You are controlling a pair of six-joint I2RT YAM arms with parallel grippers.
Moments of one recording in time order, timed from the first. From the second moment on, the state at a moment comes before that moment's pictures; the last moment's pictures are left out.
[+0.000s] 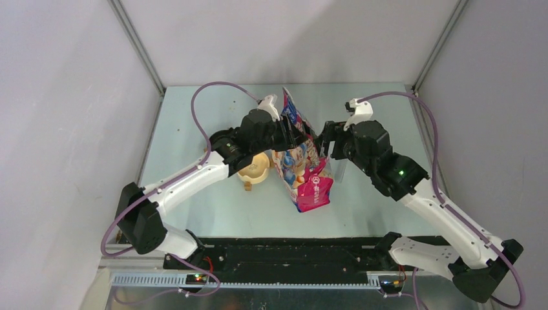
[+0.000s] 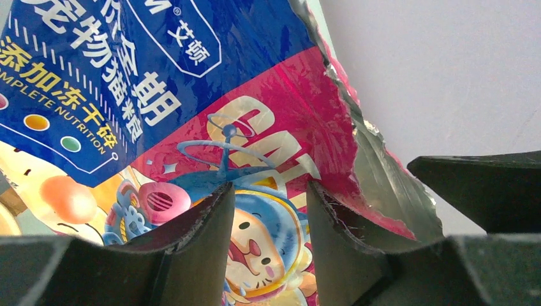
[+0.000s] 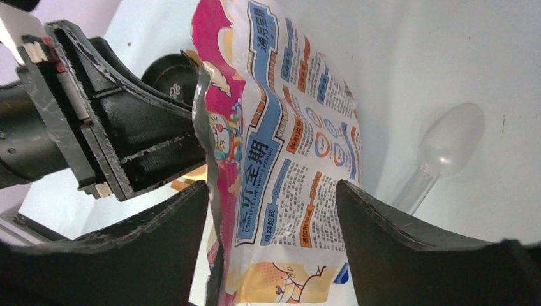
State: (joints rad) left arm -0.77 1.44 1.19 -0.14 0.04 -0.78; right arm 0.72 1.01 1.14 -0.47 0.26 0.41
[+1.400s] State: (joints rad) left arm -0.77 1.46 1.19 -0.14 0.06 -0.78; right arm 0.66 1.11 1.17 -0.44 0.24 0.36
